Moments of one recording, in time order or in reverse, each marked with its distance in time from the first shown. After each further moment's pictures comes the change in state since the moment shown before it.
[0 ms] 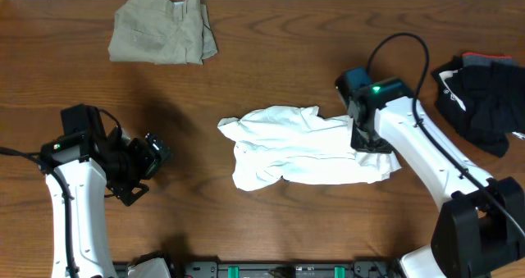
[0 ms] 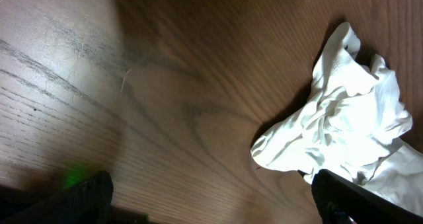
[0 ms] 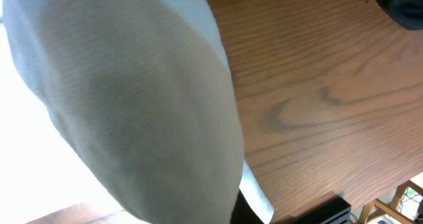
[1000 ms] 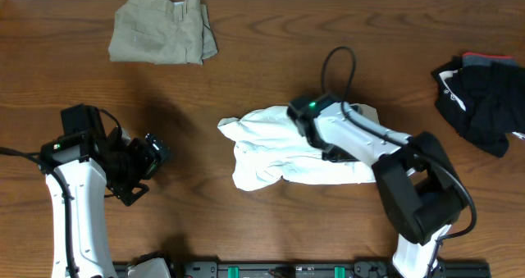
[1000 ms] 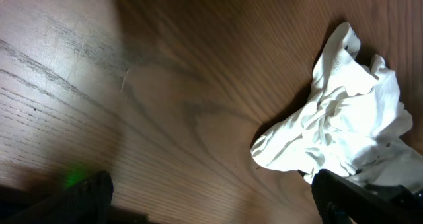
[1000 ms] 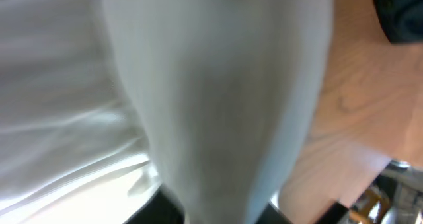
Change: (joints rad) left arm 0.000 0.000 0.000 0.000 0.000 0.000; right arm 0.224 0.287 0.000 0.059 0.174 0.233
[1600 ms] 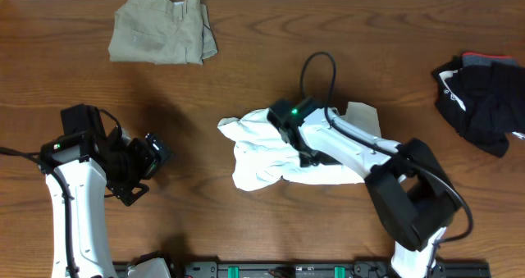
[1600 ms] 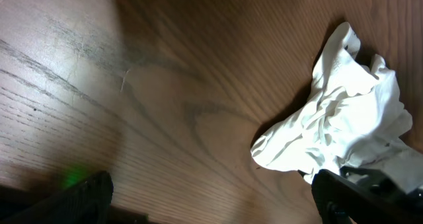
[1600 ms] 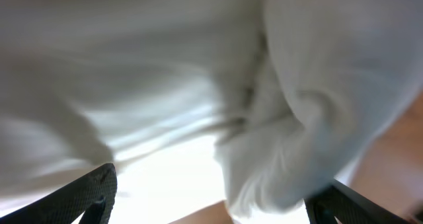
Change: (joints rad) left arm 0.000 0.000 0.000 0.000 0.000 0.000; right arm 0.090 -0.016 0.078 0.031 -0.180 -0.030
